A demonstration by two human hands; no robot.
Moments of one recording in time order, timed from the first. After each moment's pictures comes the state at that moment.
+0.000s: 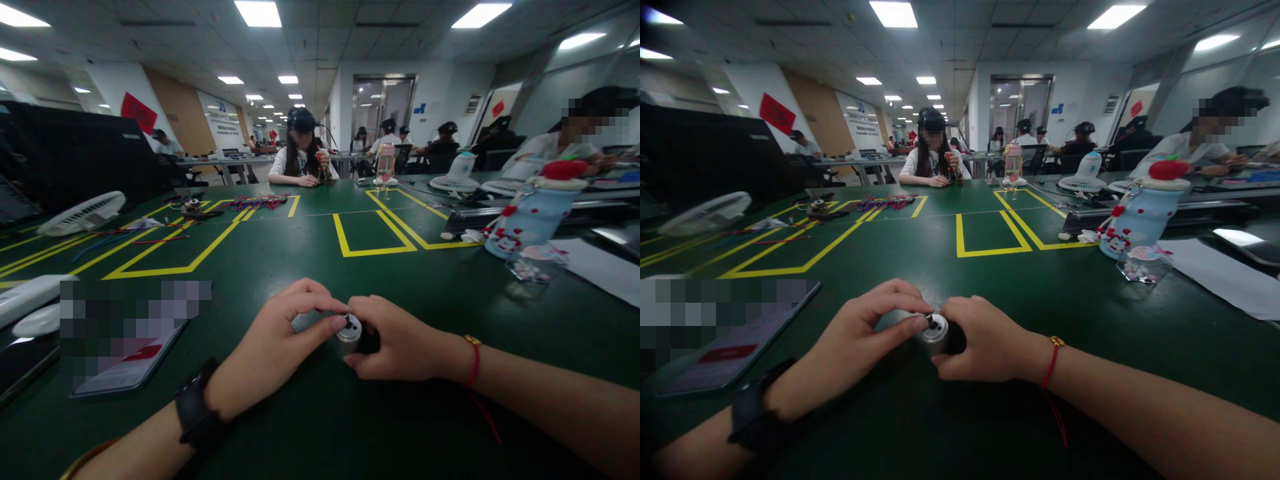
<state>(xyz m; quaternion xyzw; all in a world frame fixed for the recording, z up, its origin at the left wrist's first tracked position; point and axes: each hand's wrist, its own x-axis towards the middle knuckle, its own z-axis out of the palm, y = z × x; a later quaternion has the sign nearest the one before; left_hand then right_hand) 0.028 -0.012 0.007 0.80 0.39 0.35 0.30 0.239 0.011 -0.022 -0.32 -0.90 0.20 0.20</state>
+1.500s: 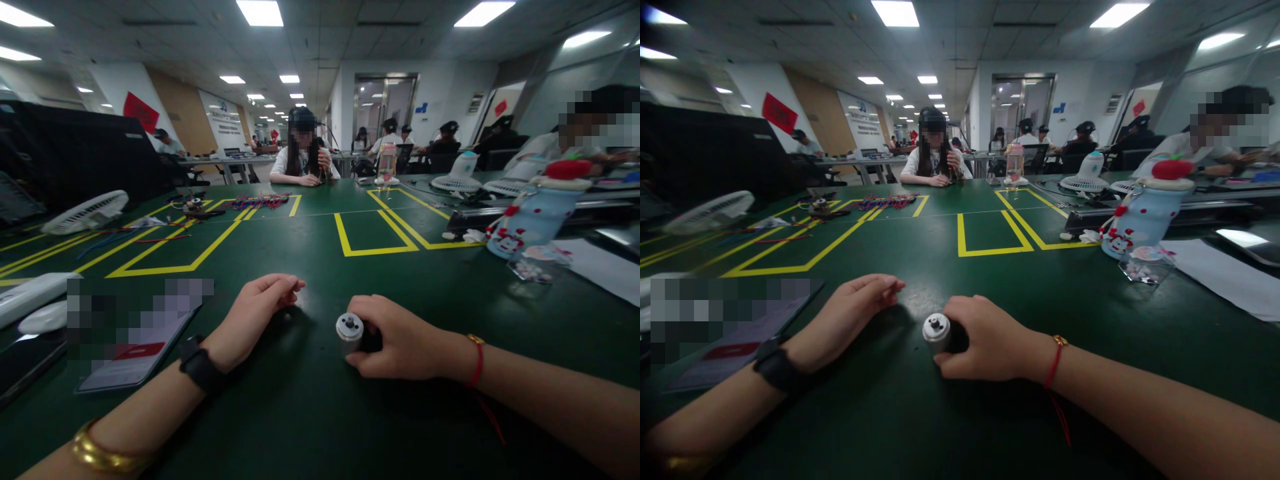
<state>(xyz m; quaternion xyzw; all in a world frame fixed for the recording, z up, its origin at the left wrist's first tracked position) -0.006 0.026 -0.030 0.53 0.49 0.48 0.50 0.240 0.009 -0.016 -0.33 -0.90 0.21 0.19</state>
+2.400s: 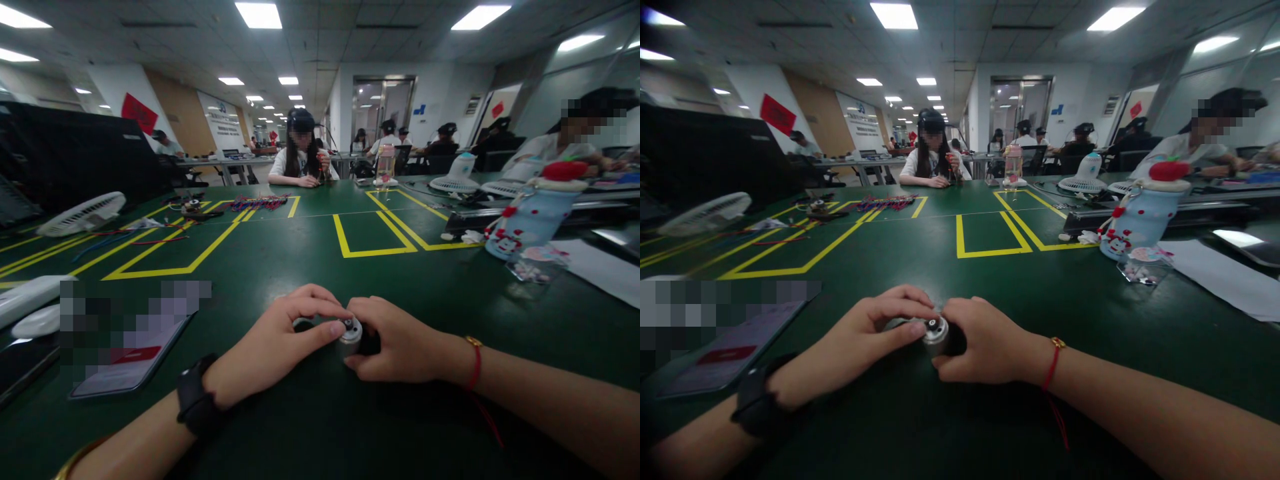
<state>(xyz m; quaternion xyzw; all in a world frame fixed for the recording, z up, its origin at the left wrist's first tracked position) 0.024 -0.003 0.004 0.78 0.37 0.30 0.40 0.239 0.011 -0.021 -0.31 -0.91 0.20 0.20</state>
